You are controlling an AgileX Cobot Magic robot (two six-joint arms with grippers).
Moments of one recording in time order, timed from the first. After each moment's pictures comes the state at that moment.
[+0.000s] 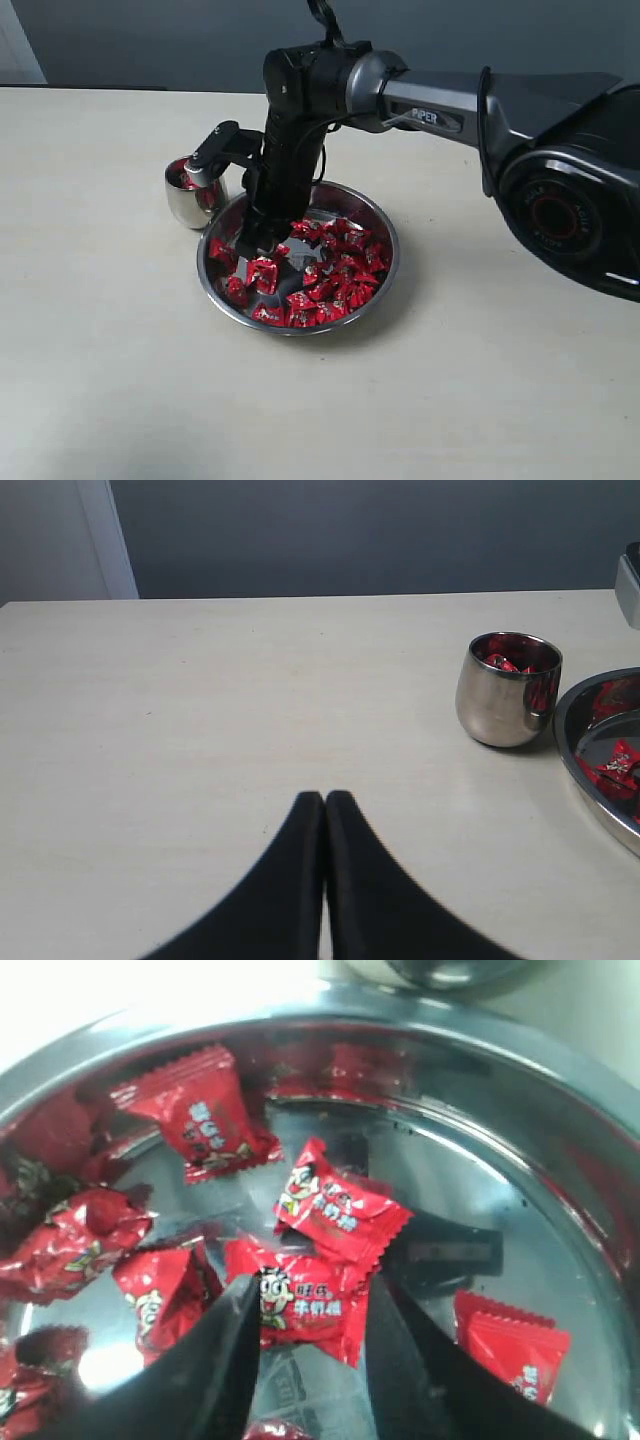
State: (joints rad) left arm 0.10 0.10 0.00 0.04 0.24 -0.06; right arm 0.68 2.39 -1.96 0.20 1.05 -0.63
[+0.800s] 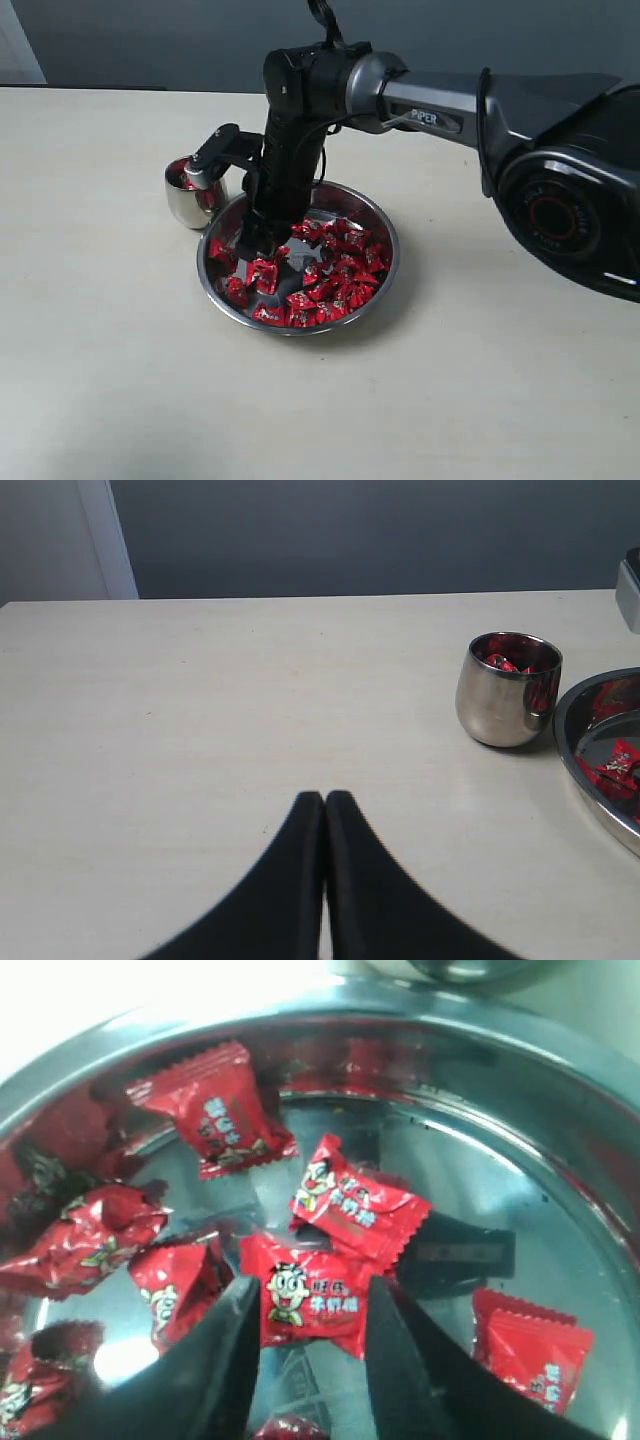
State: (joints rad) left arm 0.10 0.10 0.00 0.04 0.24 -0.06; right arm 0.68 2.39 -1.96 0.21 1.06 -0.62
